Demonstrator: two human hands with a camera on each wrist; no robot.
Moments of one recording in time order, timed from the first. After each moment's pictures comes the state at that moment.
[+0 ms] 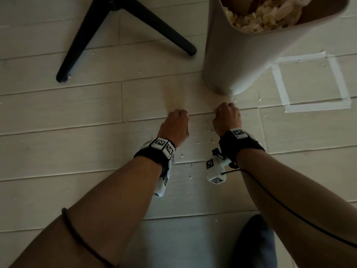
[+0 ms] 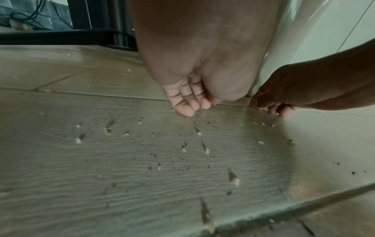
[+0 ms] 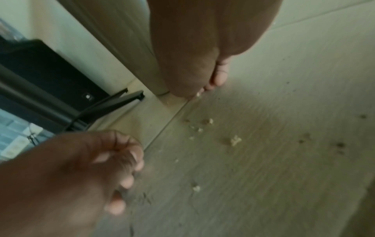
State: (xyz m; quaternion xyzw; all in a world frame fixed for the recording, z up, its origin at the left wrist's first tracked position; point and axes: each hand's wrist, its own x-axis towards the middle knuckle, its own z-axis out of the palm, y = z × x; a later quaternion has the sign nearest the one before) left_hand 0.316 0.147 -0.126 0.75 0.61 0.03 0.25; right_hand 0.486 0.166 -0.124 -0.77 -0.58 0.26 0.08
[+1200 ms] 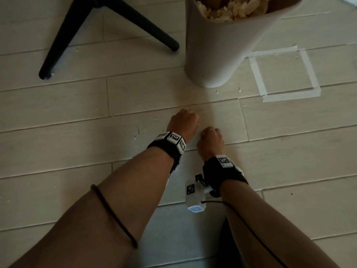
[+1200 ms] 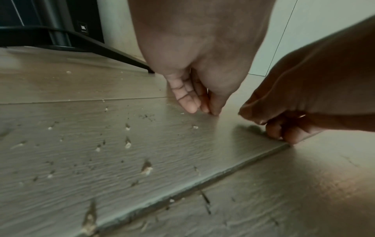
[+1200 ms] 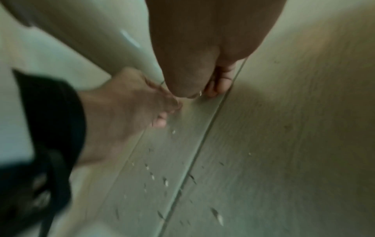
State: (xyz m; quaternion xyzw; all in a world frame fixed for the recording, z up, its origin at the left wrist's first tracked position) left_hand 0.382 0.129 -0.115 0.82 0.54 -0.01 0.19; right_hand 0.478 0.065 -0.120 -0.80 -0.48 0.33 0.11
